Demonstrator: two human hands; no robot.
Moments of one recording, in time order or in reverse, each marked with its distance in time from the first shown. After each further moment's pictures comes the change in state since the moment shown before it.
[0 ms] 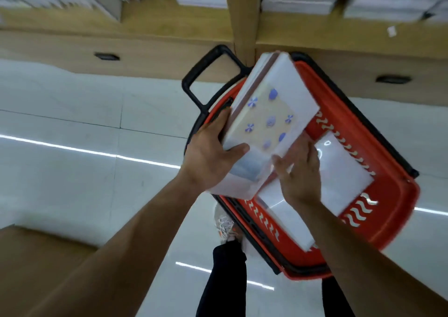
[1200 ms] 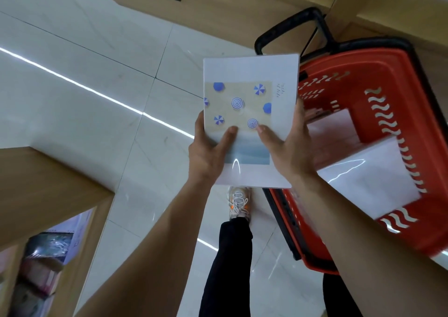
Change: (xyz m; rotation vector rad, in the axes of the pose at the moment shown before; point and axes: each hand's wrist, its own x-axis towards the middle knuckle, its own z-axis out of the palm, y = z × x) left_hand -0.067 -0.129 0.000 -0.478 0.463 -0.474; right_hand -0.016 -0.101 0.078 0.241 -0.269 -0.094
